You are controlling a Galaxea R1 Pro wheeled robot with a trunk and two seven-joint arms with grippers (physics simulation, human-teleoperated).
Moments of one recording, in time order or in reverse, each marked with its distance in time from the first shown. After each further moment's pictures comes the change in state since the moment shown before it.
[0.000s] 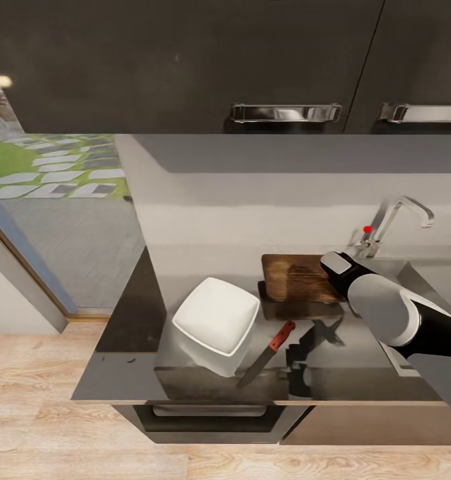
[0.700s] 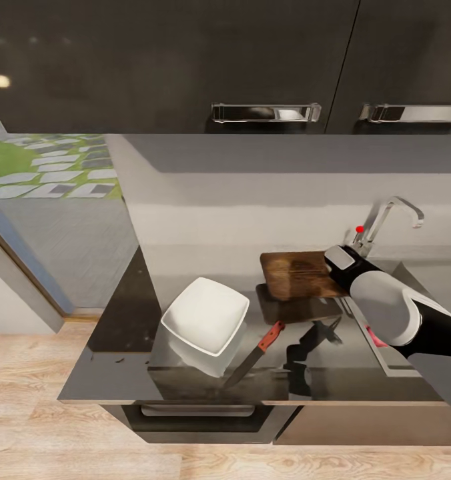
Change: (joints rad) left arm 0.000 0.002 0.000 0.001 0.000 0.000 0.000; right arm -0.001 -0.002 -0.006 -0.073 0.028 0.133 0.010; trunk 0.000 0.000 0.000
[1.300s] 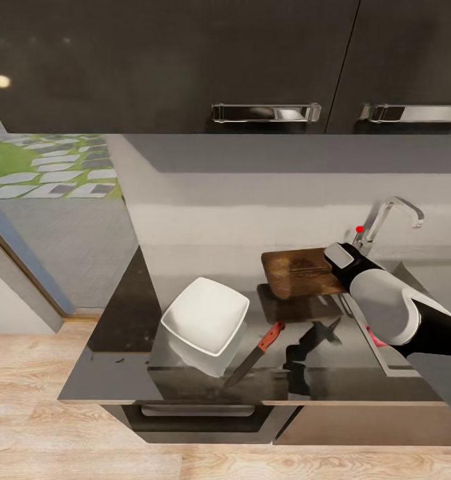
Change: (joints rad) left arm 0.000 0.001 0.000 0.000 0.000 0.000 0.000; right arm -0.004 0.005 0.001 -0.022 0.058 0.008 -0.003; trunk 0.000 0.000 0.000
